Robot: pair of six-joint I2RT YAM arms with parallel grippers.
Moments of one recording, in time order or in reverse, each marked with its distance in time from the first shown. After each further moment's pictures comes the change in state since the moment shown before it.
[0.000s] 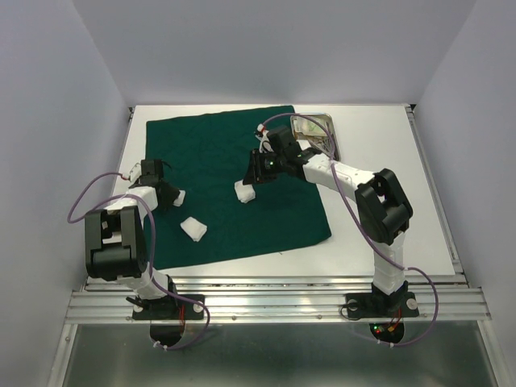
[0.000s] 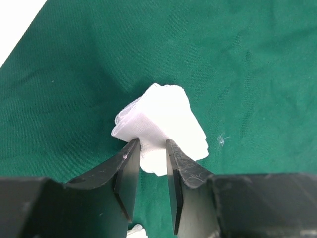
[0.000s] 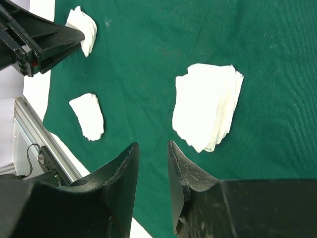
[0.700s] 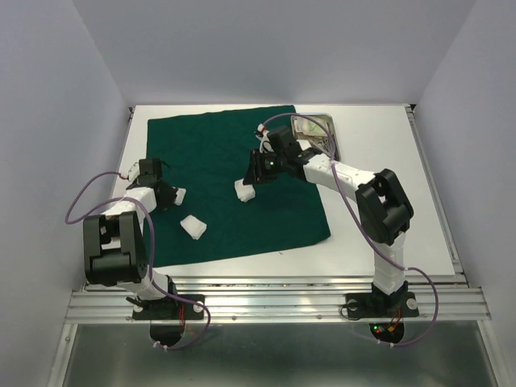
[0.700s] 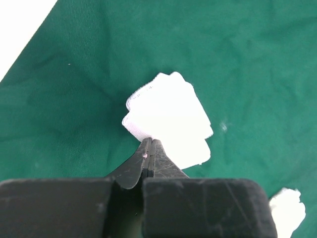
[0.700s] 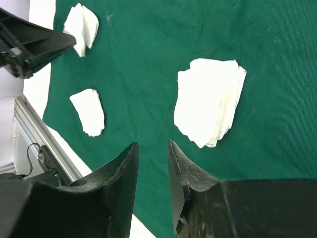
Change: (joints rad) left arm 0.005 -0.029 0.003 -0.031 0.009 0.010; right arm 0.000 -0.004 -0.003 0.000 0.000 -0.001
